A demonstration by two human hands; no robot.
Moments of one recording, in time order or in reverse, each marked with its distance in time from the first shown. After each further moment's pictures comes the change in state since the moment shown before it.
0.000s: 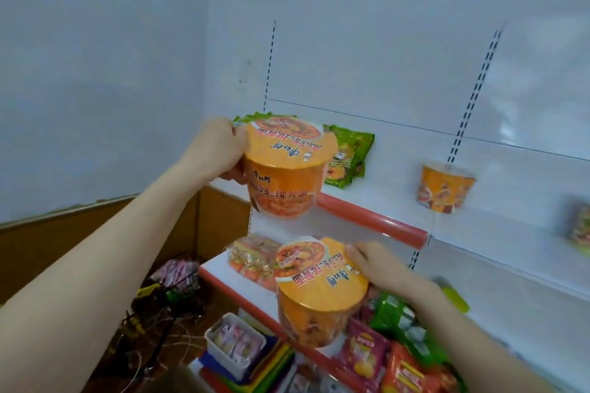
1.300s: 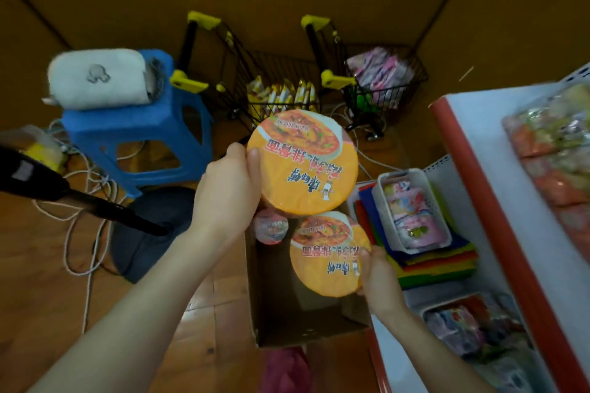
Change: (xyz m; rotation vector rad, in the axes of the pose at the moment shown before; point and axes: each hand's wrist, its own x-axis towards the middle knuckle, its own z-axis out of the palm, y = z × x) left_hand -0.069 -0.562 0.150 0.409 0.235 -0.802; right_hand 0.216 -0.050 0.595 0.411 -0.720 0.173
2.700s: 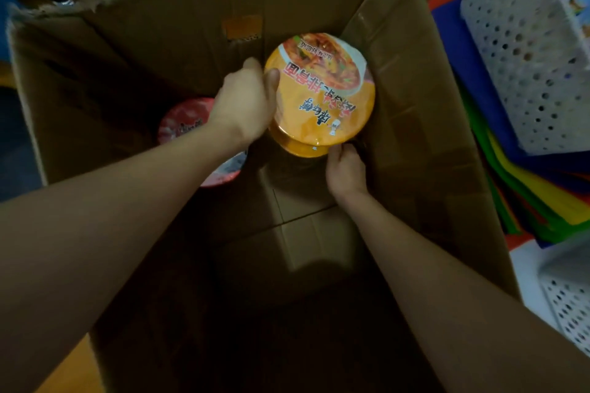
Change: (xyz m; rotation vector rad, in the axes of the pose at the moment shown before) left_hand 0.069 -0.261 0.466 0.032 -0.456 0.001; right_hand 0.333 0.236 0.259 0.056 0.153 0.185
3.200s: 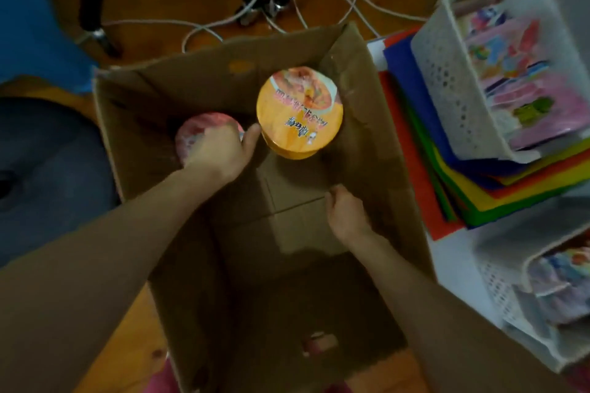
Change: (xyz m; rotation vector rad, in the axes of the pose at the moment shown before) left_hand -0.055 0.000 -0.032 0.251 -0.135 -0.158; right_hand -0.084 0.006 -0.065 -0.369 -0.252 0.007
